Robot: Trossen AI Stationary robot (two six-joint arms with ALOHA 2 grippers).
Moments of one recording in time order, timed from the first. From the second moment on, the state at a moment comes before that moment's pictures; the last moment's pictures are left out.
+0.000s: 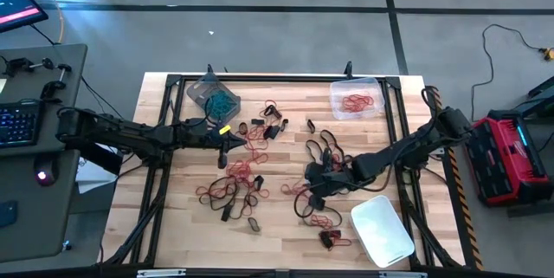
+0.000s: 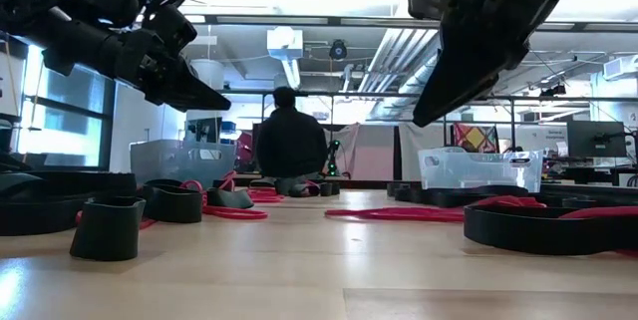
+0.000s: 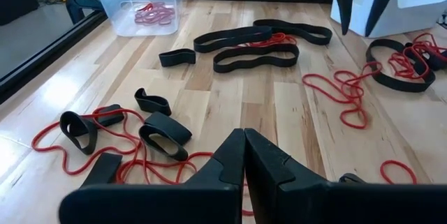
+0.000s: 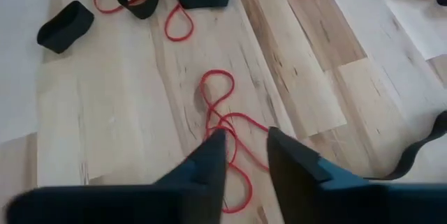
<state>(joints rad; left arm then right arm) 0.13 1.09 0.23 0.52 0.02 0.03 0.38 1.59 0.93 -0.29 0.32 0.59</state>
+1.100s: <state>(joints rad) 0.13 1.09 0.23 0.52 0.02 0.03 0.19 1.79 0.94 -0.32 0.13 0.49</state>
